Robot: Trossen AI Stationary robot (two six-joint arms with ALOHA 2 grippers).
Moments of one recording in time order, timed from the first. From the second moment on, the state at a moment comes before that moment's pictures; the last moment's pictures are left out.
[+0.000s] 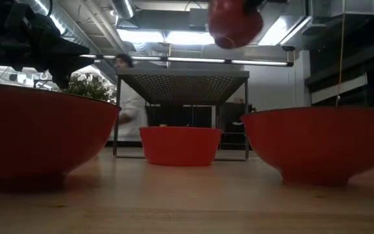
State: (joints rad) left arm 0.30 0.02 0.01 0.05 0.18 -0.34; right arm 0.28 1.52 1.64 -1.15 0.54 -0.06
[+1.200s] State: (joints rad) left arm 0.30 0.02 0.01 0.05 0.18 -0.34; right arm 0.05 1.76 1.65 -0.85 0.30 -0.75
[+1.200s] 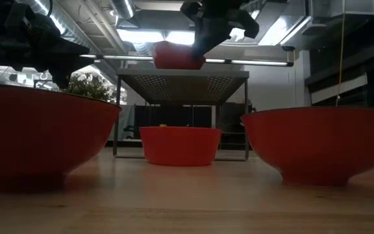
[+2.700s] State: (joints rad) left arm 0.30 0.02 0.01 0.05 0.18 -0.34; right arm 0.06 1.75 1.88 -1.09 0.27 -0.39
